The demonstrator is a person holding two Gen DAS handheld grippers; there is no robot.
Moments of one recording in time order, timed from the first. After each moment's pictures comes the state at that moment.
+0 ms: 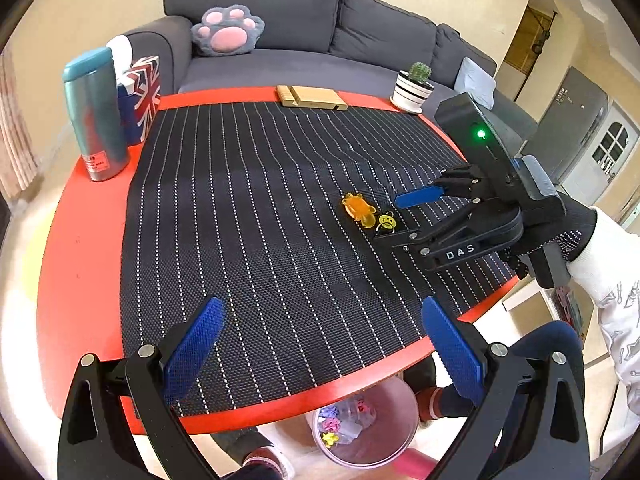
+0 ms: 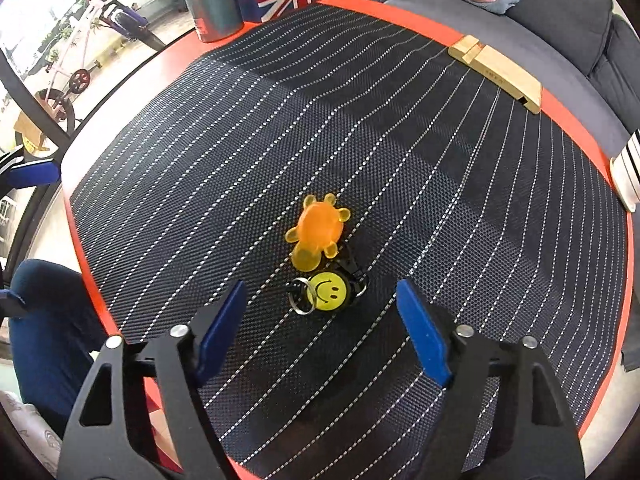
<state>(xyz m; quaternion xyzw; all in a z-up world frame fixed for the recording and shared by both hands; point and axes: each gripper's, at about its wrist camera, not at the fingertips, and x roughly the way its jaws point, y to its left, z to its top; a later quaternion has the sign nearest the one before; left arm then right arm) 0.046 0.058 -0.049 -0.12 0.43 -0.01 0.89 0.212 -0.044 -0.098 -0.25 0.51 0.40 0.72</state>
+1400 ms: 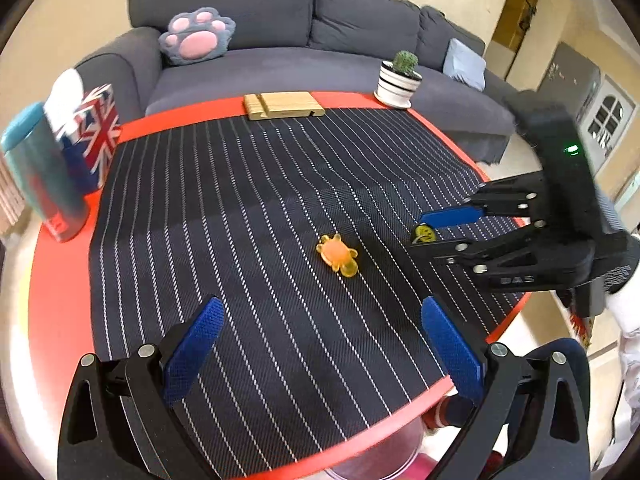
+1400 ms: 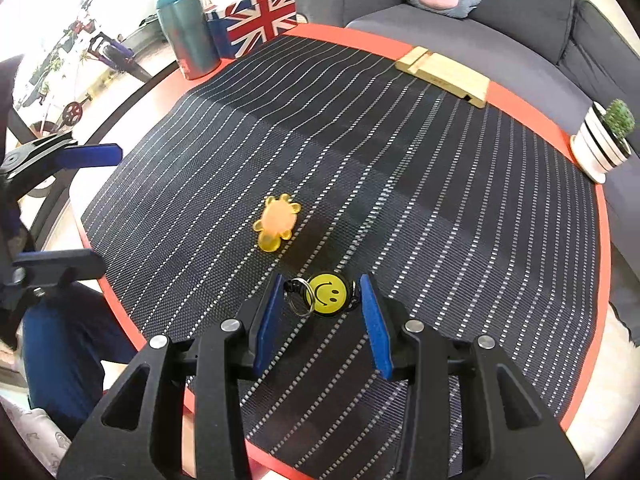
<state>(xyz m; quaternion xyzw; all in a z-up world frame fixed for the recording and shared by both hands) 0.123 0.034 -0.042 -0.07 0.45 -0.03 0.89 0.215 -0.096 -0.057 -0.21 0.49 0.38 0.76</state>
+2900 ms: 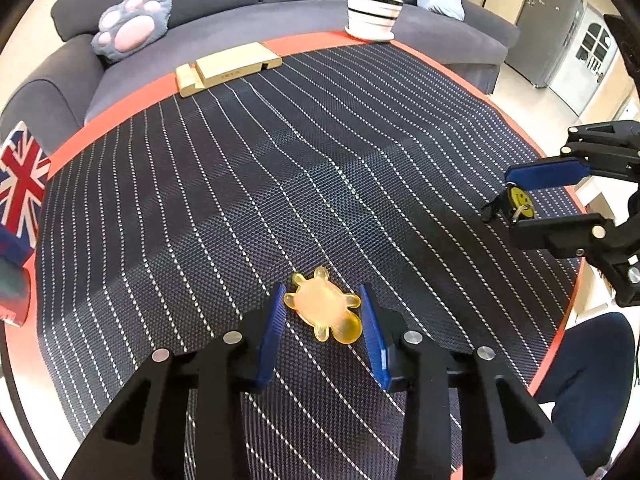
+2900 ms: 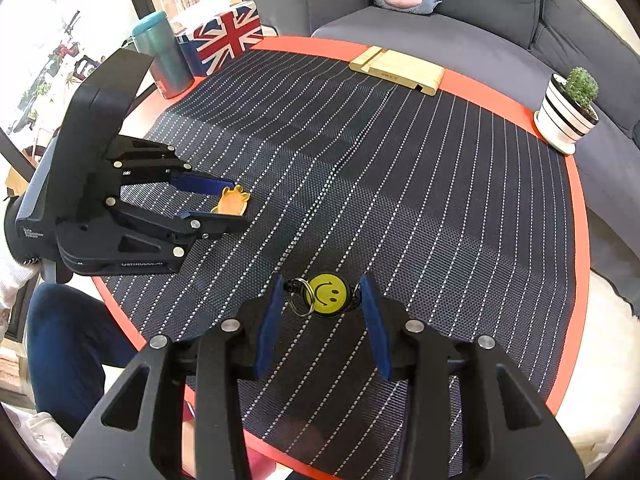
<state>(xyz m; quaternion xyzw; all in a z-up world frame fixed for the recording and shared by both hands) 0.198 0.010 -0.093 0.01 0.52 -0.07 0.85 0.218 -0.133 -0.047 -0.18 0.48 0.36 0.78</state>
